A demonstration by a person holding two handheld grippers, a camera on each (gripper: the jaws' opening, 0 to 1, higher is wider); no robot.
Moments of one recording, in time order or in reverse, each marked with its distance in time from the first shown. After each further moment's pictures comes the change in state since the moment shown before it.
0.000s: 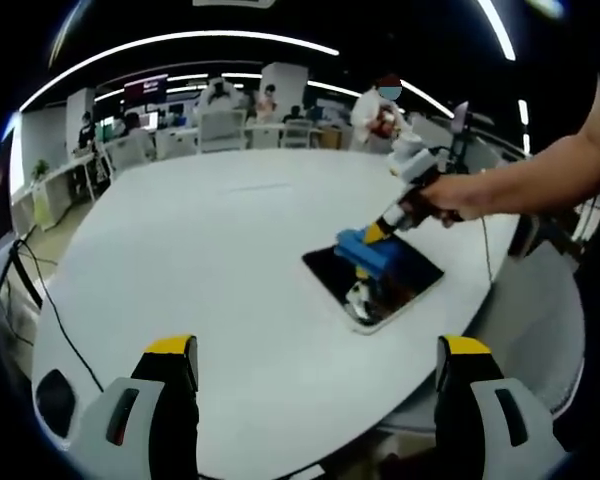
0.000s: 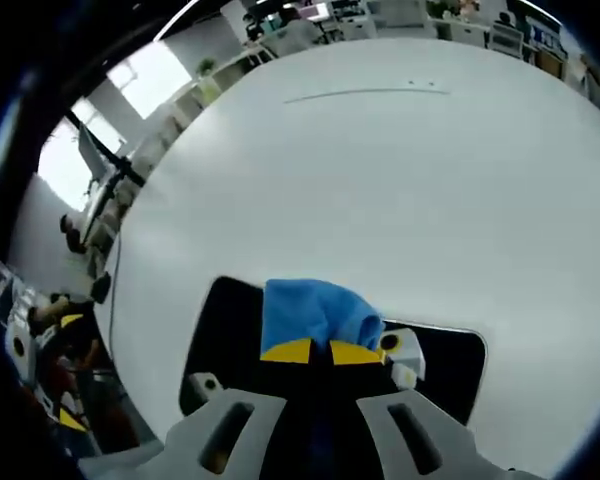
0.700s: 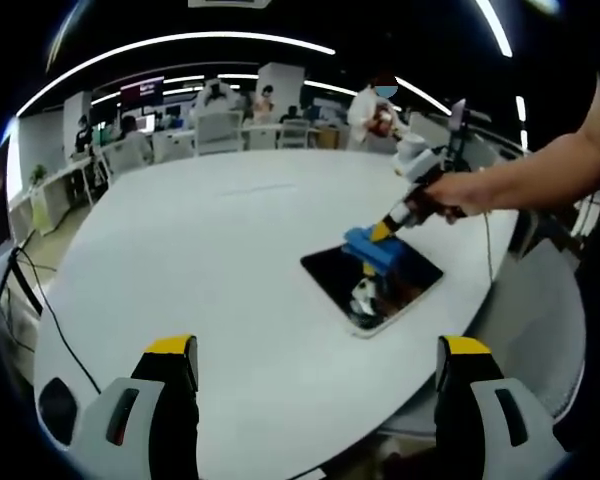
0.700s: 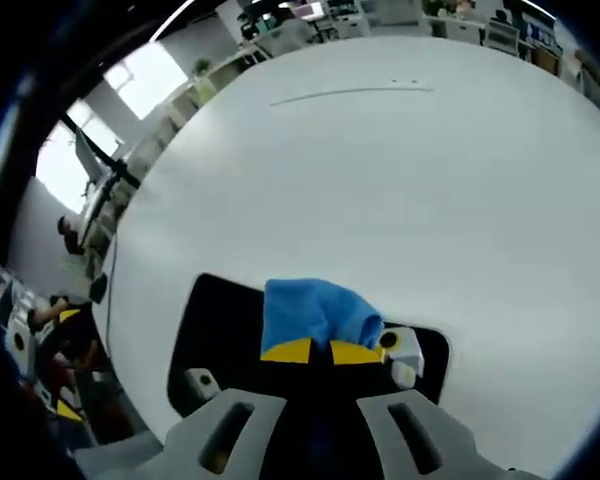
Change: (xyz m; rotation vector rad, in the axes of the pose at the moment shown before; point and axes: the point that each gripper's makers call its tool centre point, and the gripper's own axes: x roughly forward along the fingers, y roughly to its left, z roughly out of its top) left arm 0.004 -0.006 0.005 0.020 0.001 -0.010; right arm -0.009 -0.029 -0.002 0.014 0.005 -0.013
